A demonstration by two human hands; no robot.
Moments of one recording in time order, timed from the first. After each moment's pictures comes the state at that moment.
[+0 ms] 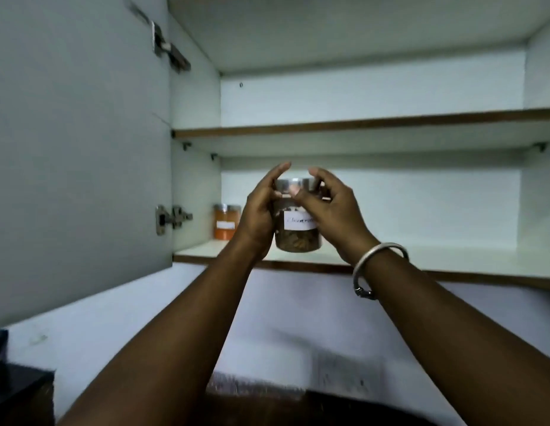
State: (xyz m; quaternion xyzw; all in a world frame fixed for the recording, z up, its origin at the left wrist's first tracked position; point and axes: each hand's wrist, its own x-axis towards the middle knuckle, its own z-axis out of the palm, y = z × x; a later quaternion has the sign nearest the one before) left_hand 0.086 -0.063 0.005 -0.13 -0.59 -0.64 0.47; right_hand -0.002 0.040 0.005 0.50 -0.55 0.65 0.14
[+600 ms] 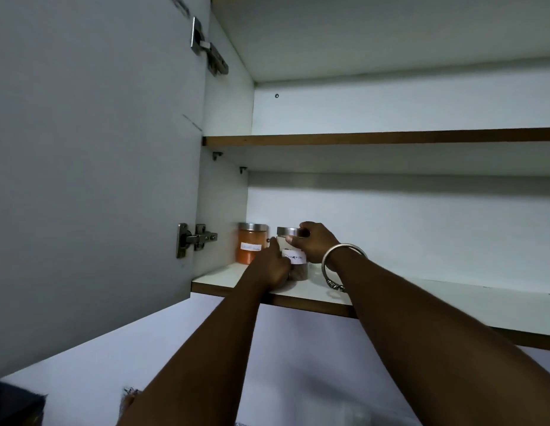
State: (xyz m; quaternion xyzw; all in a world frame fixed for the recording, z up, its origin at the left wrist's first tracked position) left_hand 0.034 -0.238 -0.035 0.18 -0.86 -0.30 0.37; right_hand -0.091 -0.165 0.016 0.50 -0.75 0.42 0.08
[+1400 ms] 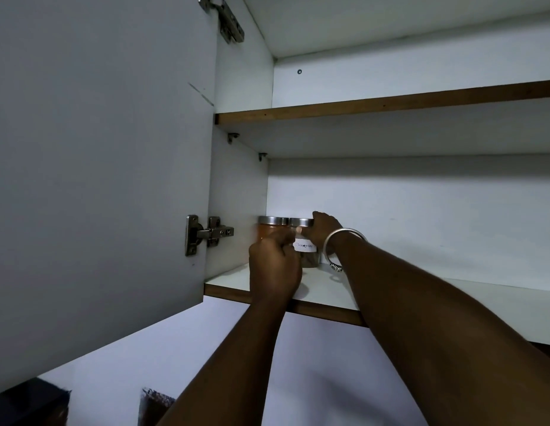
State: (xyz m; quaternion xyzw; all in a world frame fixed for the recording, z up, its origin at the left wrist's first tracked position) left_hand 0.045 -0.242 -0.050 0.19 -0.69 -0.23 0.66; right_hand -0.129 -0.266 0.022 0.47 -0.81 0.34 0.09
